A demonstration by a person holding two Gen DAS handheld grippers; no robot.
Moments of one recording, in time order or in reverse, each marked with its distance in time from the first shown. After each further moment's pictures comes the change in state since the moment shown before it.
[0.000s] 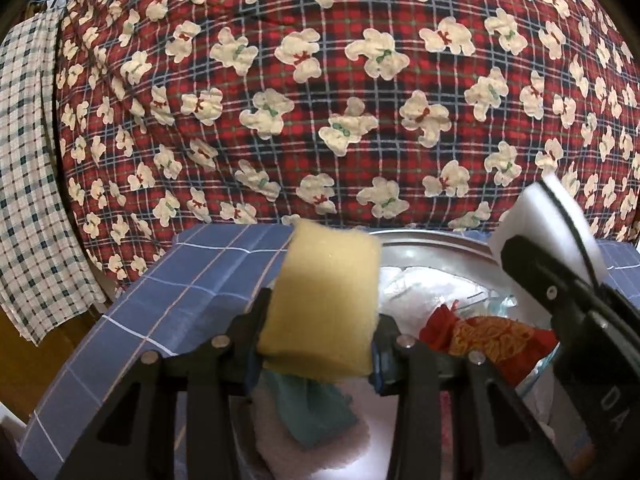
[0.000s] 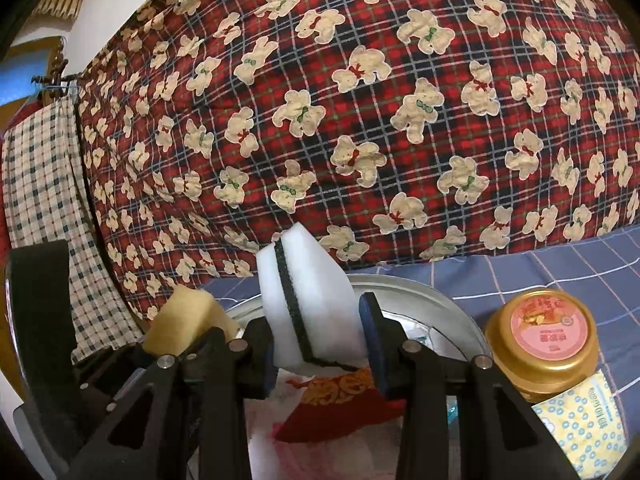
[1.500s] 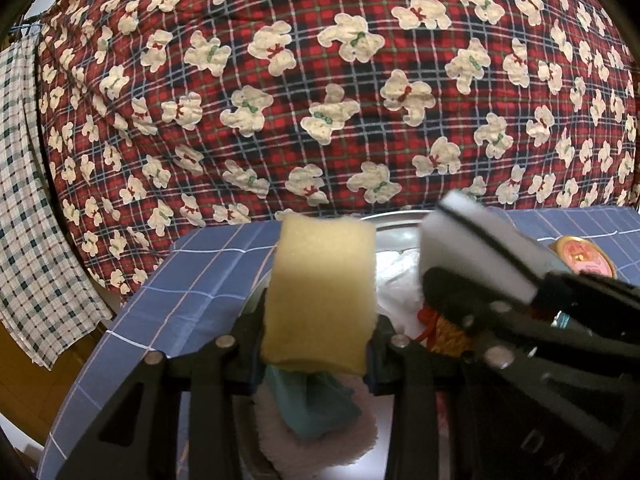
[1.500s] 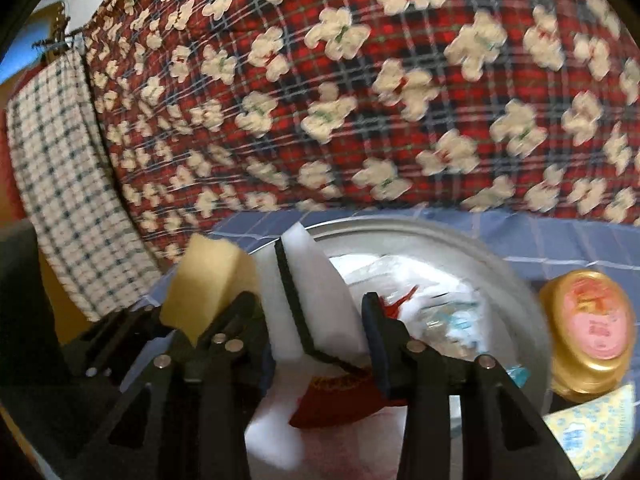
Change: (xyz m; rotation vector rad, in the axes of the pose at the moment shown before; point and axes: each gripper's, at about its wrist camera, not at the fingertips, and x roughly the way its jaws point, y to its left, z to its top) left arm 0.006 -0.012 -0.003 0.109 0.026 0.007; right arm 0.040 0.014 -0.001 -0.036 0.293 0.131
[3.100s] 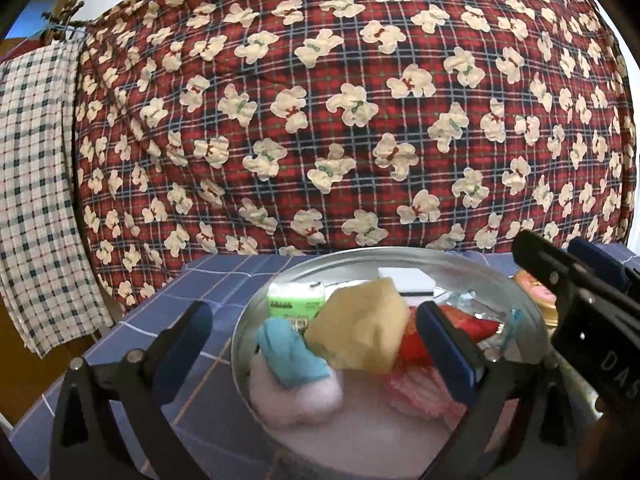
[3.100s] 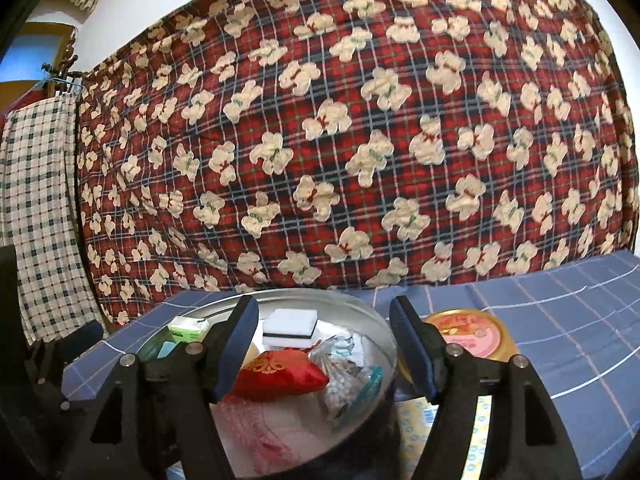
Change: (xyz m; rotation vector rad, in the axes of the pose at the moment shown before) left arm -0.067 -0.008 -0.030 -0.090 -0.207 0.011; right arm -0.101 -0.020 -0.045 -0.048 -0.432 -0.269
